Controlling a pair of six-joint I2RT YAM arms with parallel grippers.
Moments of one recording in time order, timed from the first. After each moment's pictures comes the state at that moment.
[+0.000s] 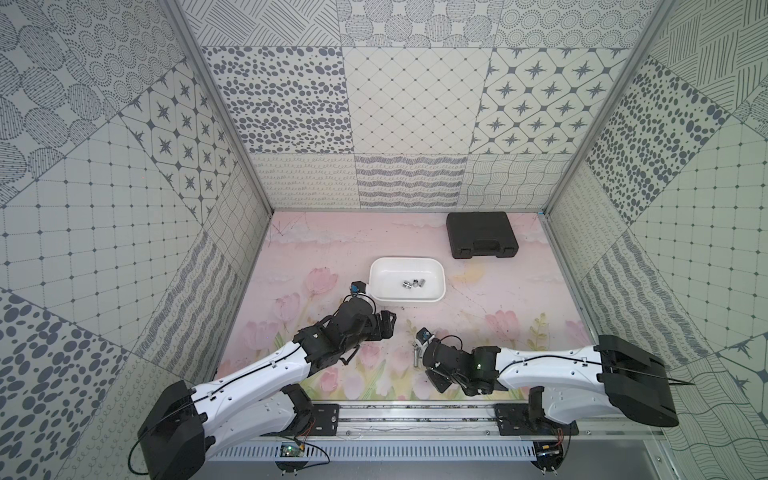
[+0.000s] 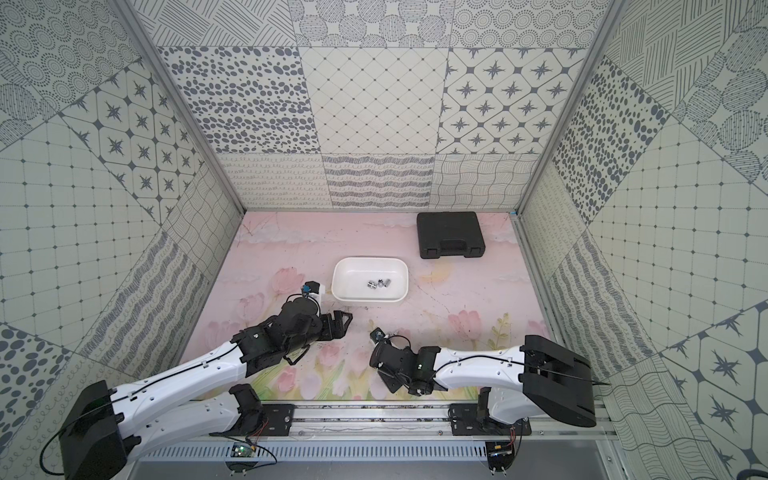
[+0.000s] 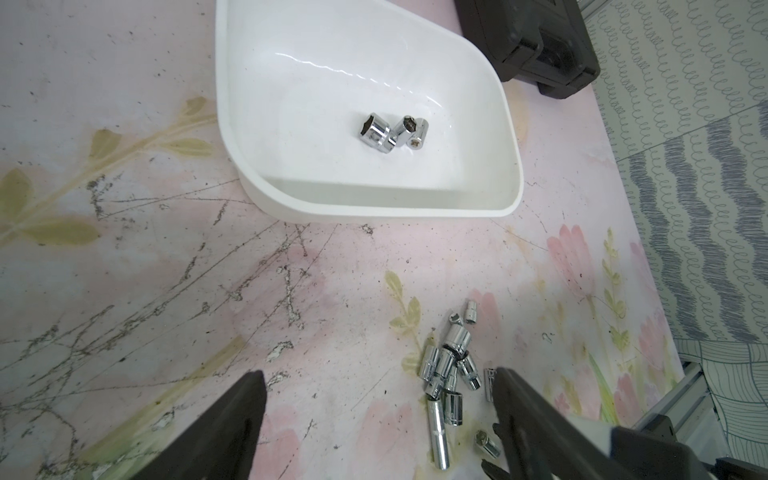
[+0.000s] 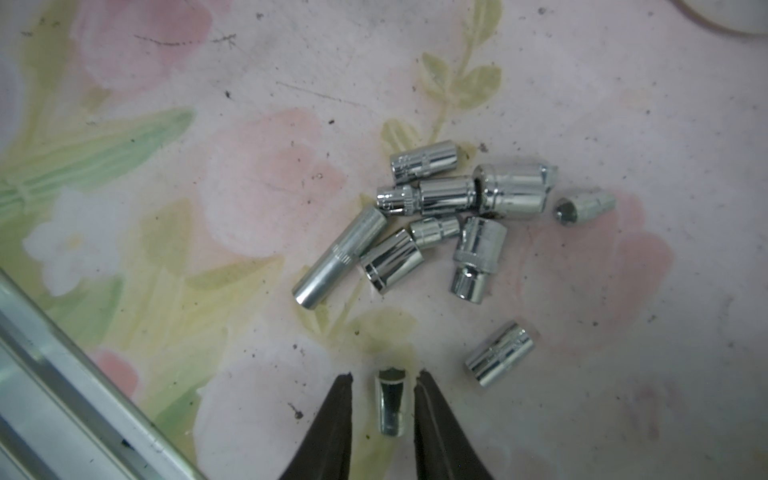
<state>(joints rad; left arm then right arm) -0.77 1.00 0.57 -0.26 -0.13 -0.74 1.27 1.34 0.60 -0.35 0.26 0.49</state>
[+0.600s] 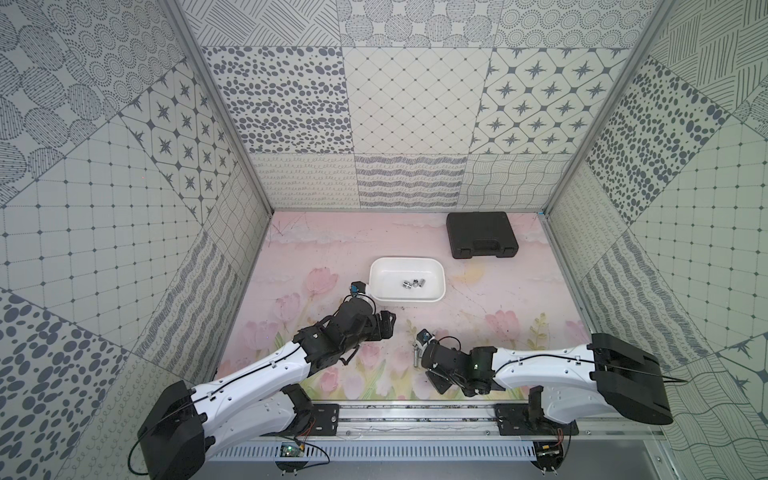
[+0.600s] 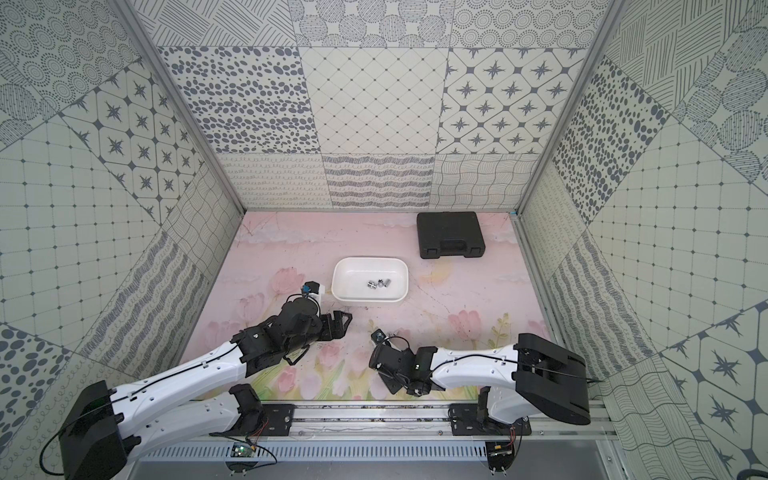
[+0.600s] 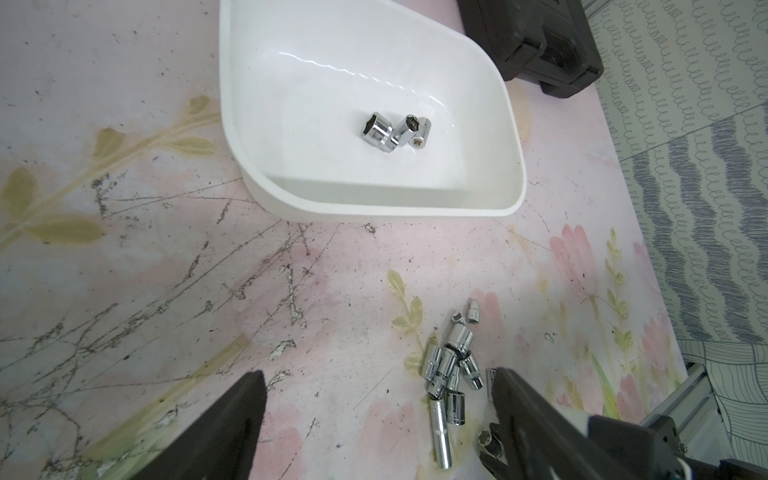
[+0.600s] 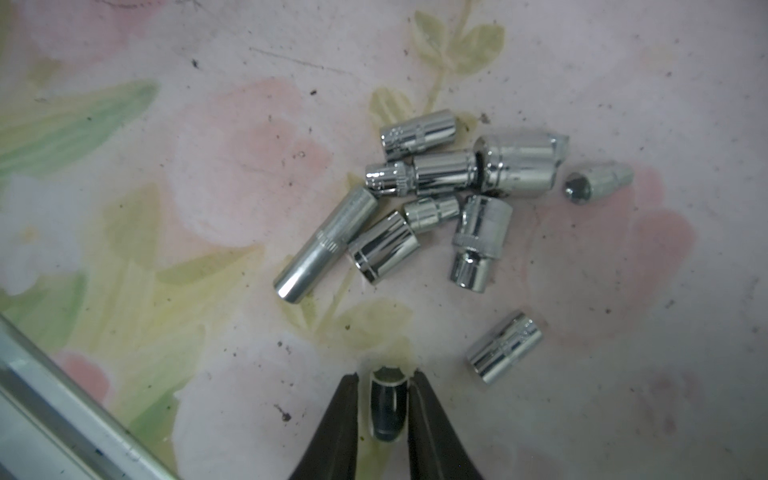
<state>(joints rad) -0.77 1.00 0.57 -0.26 -0.13 -0.74 1.27 1.38 0.60 -0.36 0.25 0.52</state>
